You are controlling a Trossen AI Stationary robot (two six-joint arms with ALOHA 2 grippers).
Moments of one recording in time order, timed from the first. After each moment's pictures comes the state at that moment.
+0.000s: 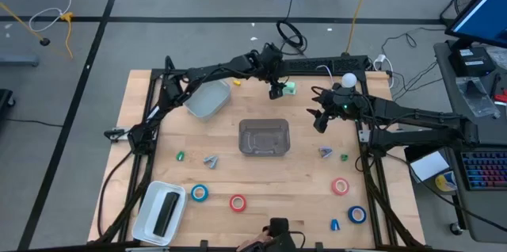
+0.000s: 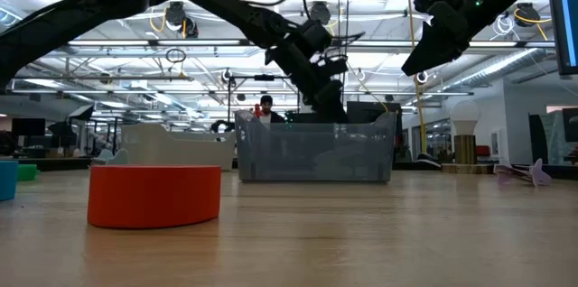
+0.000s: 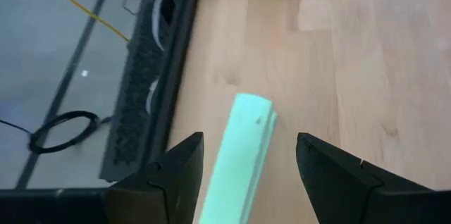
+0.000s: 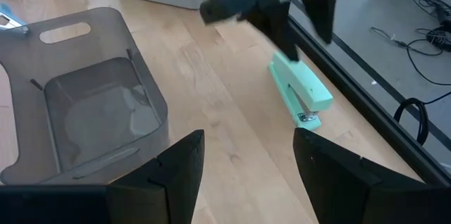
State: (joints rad) left arm 0.49 2.36 2.07 -0.47 0.16 0.41; right arm -0.30 0.85 0.65 -0.42 0.21 0.07
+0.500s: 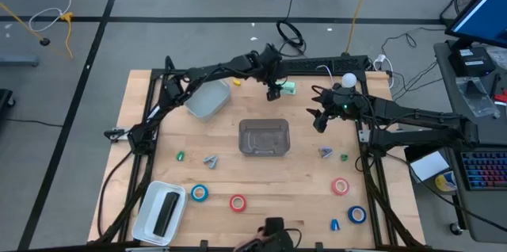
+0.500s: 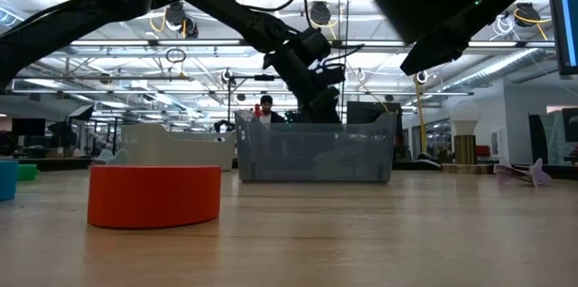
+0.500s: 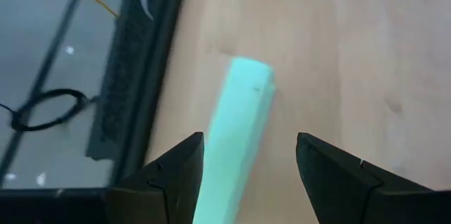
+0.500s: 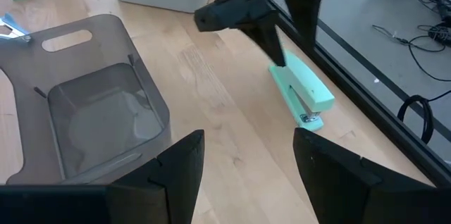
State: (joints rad) left arm 0.50 2.37 2.07 -0.54 0.17 0.38; right arm -0.30 0.85 0.65 -0.41 0.21 0.10
